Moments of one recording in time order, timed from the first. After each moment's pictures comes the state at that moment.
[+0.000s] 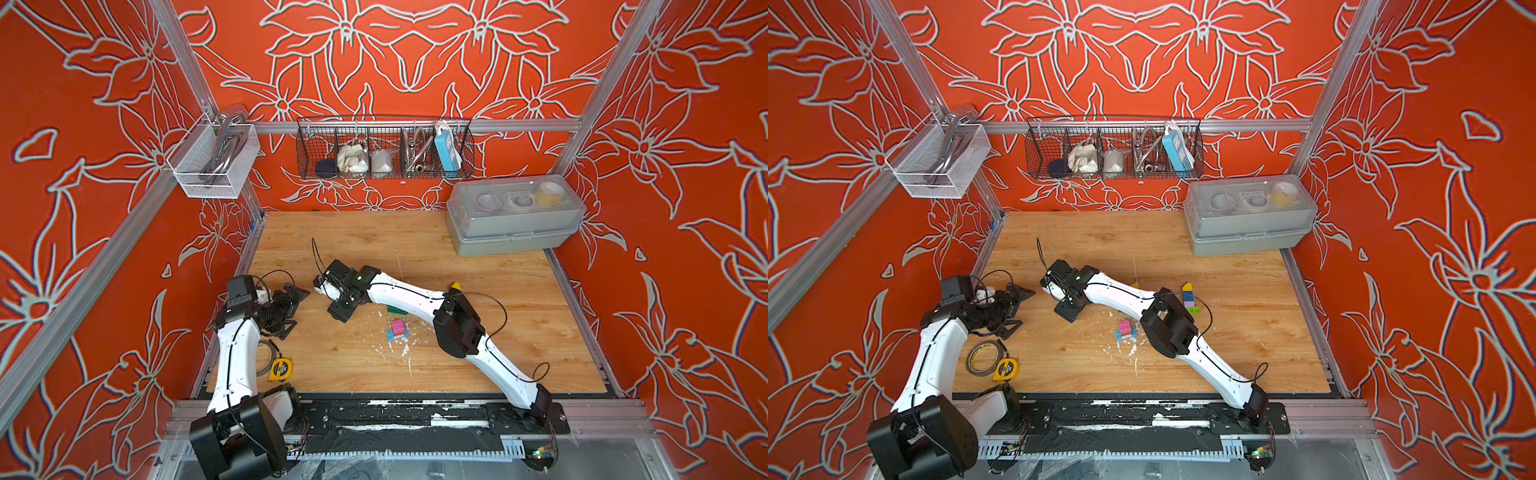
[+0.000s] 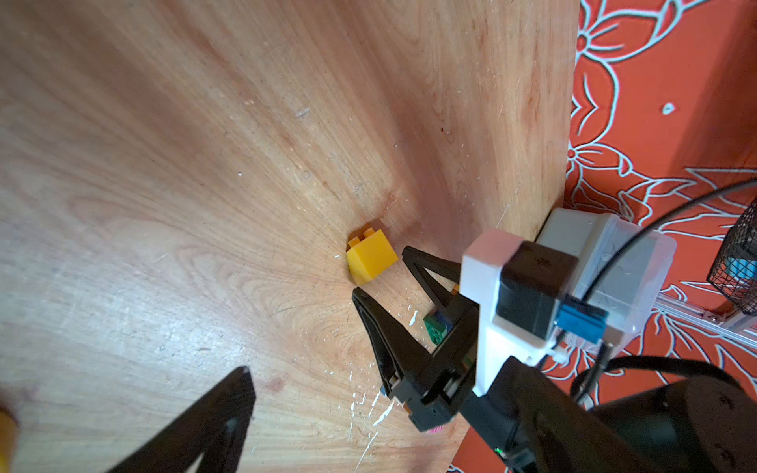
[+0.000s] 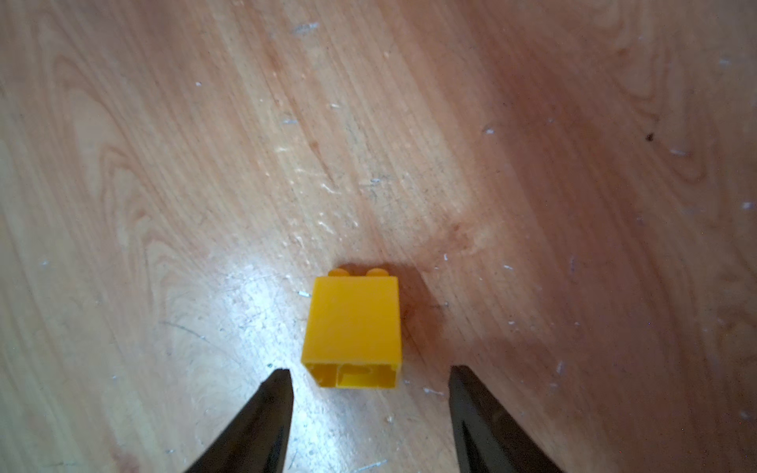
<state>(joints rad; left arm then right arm) 0.46 1.05 0.74 -0.79 0.63 -0.69 1.05 2.52 2.26 -0.86 -0.10 -0.08</state>
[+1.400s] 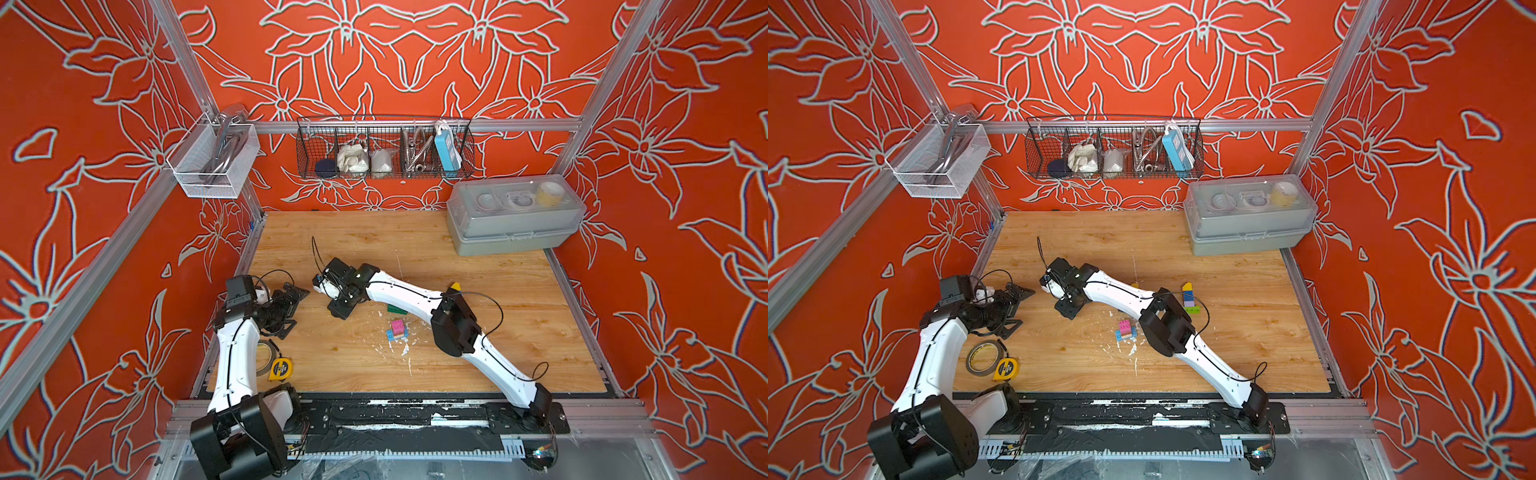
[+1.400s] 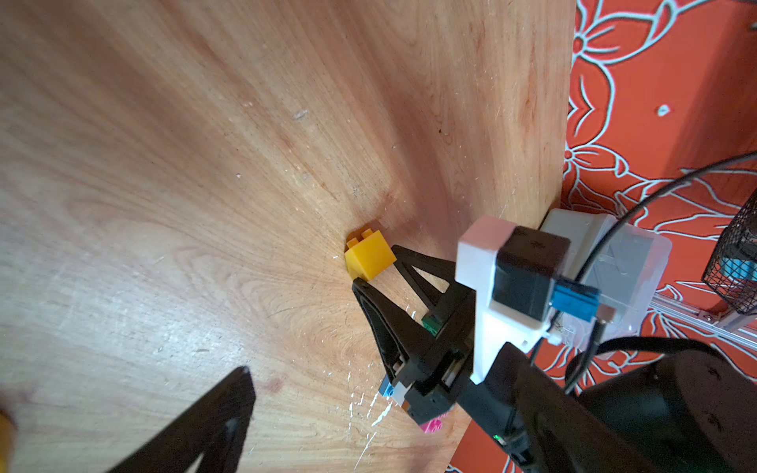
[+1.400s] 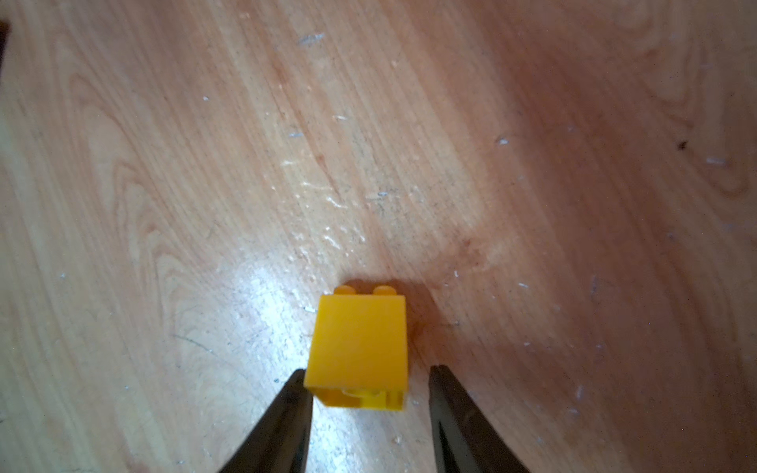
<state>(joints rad) 0.47 1.05 0.74 -0.79 0.64 -0.69 1.04 2.57 2.34 -0.90 -0.16 -0.06</state>
